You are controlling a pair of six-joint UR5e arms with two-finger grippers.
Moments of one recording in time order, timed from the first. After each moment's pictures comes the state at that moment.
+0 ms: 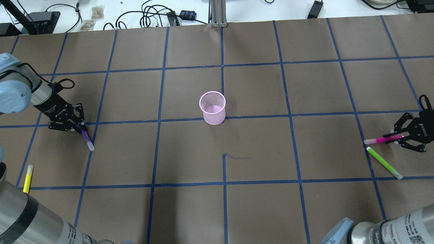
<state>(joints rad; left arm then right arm) -1.01 -2.09 -1.71 -1.25 1.49 0.01 0.66 -1.17 1.96 -1.92 -1.18 -2.70</state>
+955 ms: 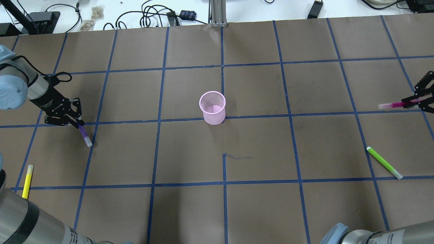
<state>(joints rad) -1.03 -2.04 -1.71 -1.25 1.50 0.01 0.81 -1.40 1.79 -1.78 -1.18 -2.47</state>
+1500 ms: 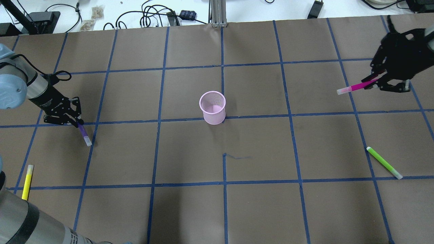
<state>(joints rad) -1.03 -2.03 -1.71 -1.25 1.50 0.01 1.20 -1.56 1.79 -1.80 -1.31 -2.14</state>
